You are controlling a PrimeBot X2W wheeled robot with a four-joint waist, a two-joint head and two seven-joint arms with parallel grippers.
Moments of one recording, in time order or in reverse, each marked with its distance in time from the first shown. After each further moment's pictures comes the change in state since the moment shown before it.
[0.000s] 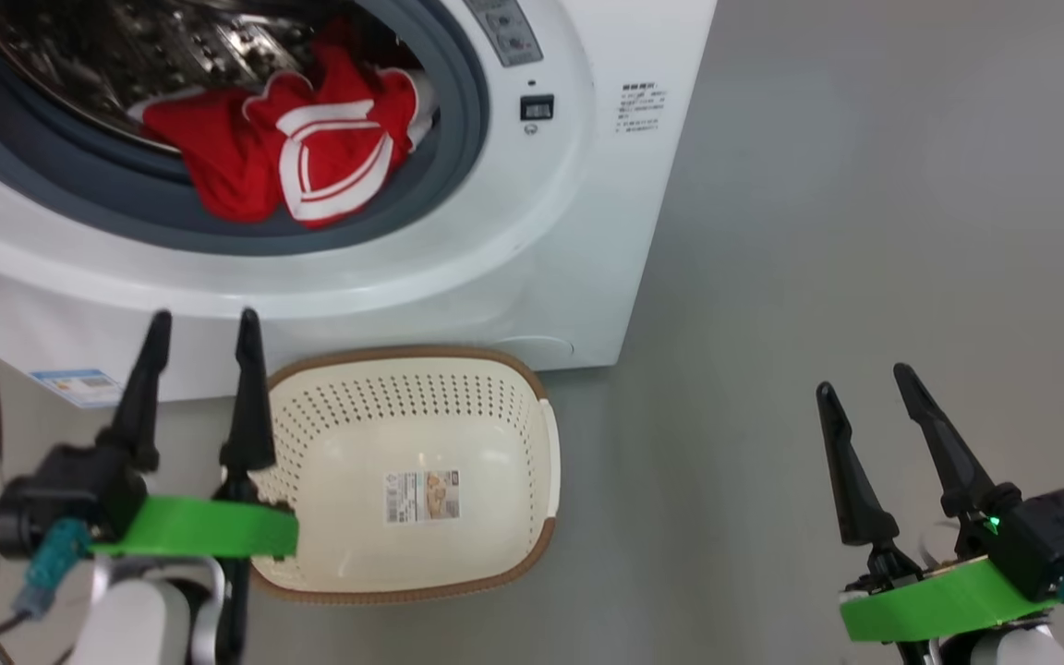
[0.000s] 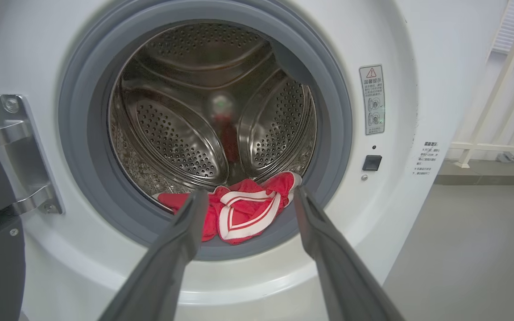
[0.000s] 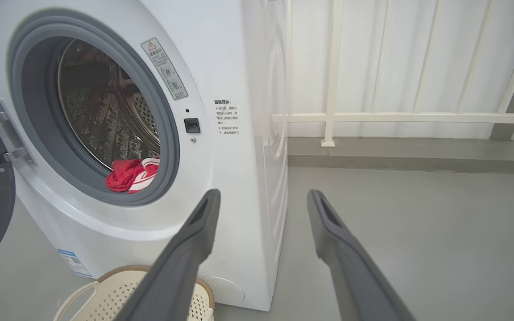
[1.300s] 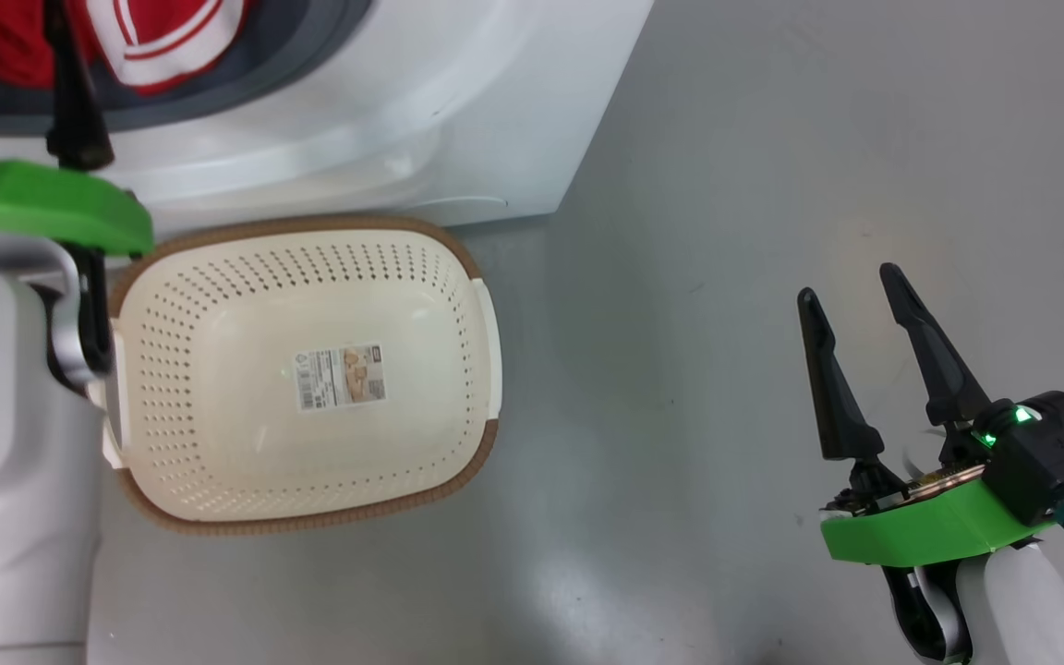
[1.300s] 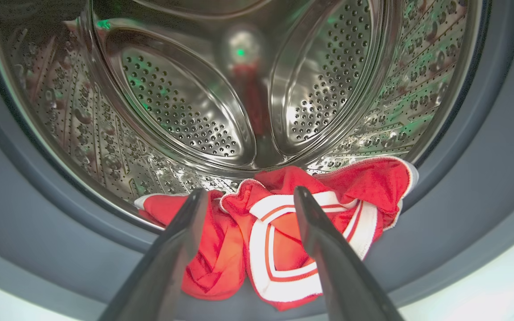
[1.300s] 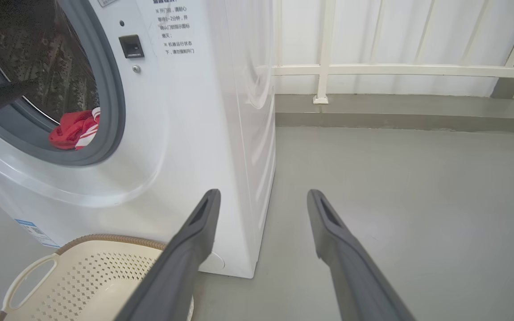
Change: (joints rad) left arm -0.624 0.088 0.043 0.481 0.033 0.029 -0.004; right arm -0.167 -0.002 0.034 0.005 0.003 0.000 0.000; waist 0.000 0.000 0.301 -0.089
